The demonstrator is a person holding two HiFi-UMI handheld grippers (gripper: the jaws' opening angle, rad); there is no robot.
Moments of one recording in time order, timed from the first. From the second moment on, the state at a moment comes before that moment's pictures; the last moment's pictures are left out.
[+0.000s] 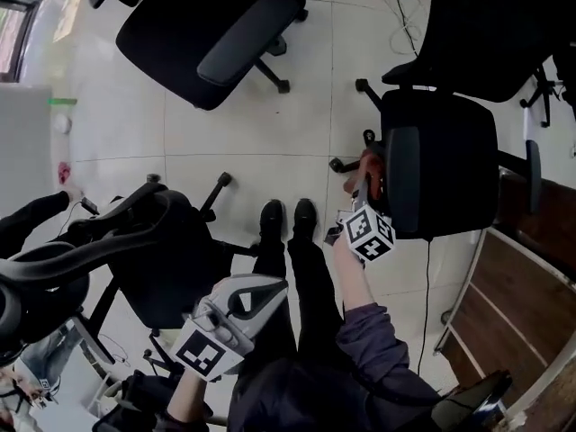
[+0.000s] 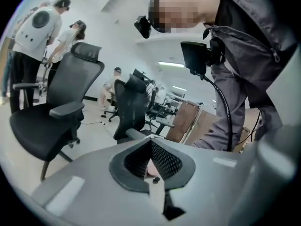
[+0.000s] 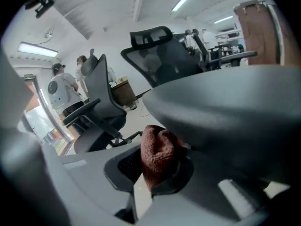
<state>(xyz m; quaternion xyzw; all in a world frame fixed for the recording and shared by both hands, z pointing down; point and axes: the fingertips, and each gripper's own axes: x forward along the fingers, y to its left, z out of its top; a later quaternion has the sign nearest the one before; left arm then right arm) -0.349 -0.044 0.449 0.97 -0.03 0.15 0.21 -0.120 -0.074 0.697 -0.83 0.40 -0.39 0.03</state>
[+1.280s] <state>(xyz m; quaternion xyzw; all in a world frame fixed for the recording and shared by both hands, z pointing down) -0.269 0.017 0.508 0.94 0.12 0.20 0.26 -0.096 -0.088 0.734 -0.86 0.41 -0.31 0.02</state>
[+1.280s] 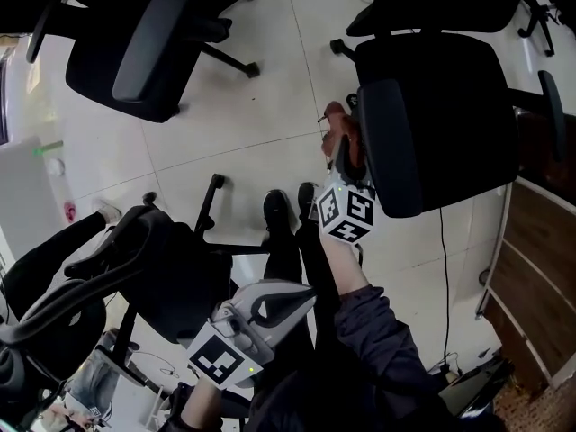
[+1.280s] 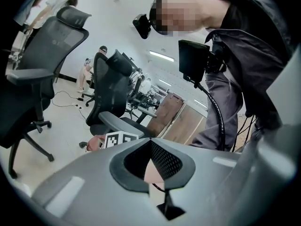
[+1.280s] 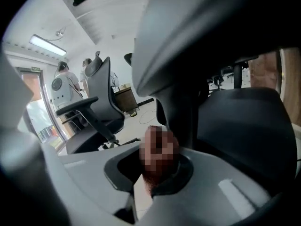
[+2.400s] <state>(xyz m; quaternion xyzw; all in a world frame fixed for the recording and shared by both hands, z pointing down) -0.359 0.083 0.261 0.98 0.02 0.06 0.18 -0.189 0.034 0.337 -0.68 0.70 -0.20 -0.09</state>
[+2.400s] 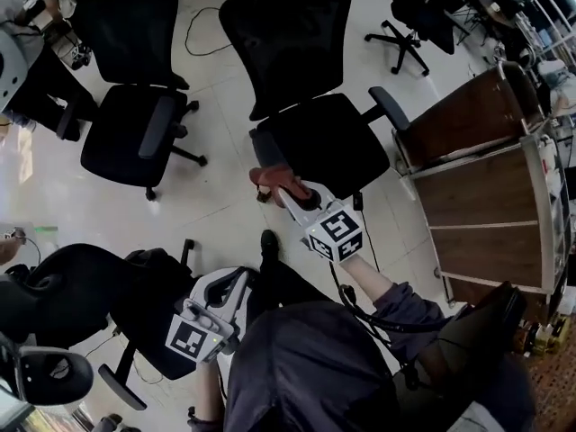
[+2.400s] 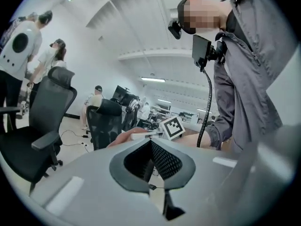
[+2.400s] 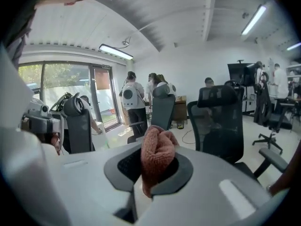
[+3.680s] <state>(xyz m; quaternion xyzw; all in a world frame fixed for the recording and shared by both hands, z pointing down) -0.072 0.186 0.177 1.00 -0.01 0.06 0.07 0.074 0.121 0.241 -0.67 0.72 -0.12 -0.14</state>
